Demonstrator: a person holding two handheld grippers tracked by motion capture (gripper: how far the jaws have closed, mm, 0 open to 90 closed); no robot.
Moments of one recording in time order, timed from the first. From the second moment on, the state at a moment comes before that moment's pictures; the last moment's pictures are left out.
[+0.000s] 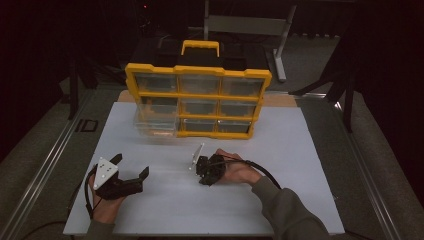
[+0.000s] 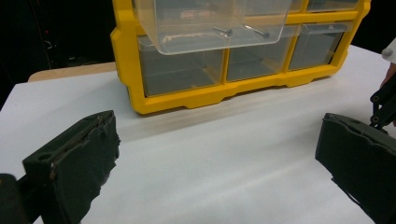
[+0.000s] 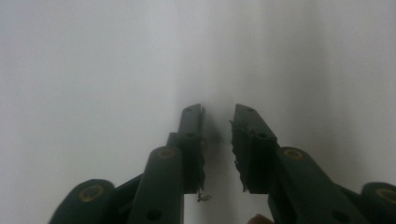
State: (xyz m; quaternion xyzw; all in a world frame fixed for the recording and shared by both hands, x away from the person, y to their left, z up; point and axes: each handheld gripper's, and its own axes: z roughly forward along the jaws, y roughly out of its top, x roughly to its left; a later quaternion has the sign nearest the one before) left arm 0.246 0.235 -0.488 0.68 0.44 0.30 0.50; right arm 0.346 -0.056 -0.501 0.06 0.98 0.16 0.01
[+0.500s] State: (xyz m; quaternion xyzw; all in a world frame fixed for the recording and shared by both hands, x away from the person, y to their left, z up) left arm 0.246 0.235 -0.488 0.68 0.44 0.30 0.50; right arm 0.341 -0.064 -0.500 0.11 0.98 0.14 0.01
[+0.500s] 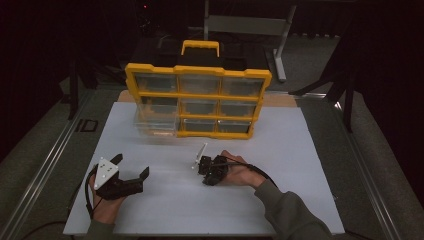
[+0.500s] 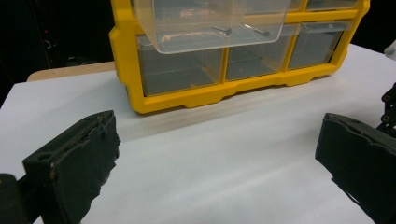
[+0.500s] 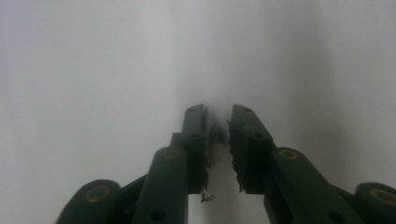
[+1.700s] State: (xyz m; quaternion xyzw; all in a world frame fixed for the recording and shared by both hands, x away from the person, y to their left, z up) left arm 0.247 0.234 -0.489 0.69 0.44 0.30 0.49; right arm 0.339 -0.061 -0.498 0.13 0.99 0.11 0.01
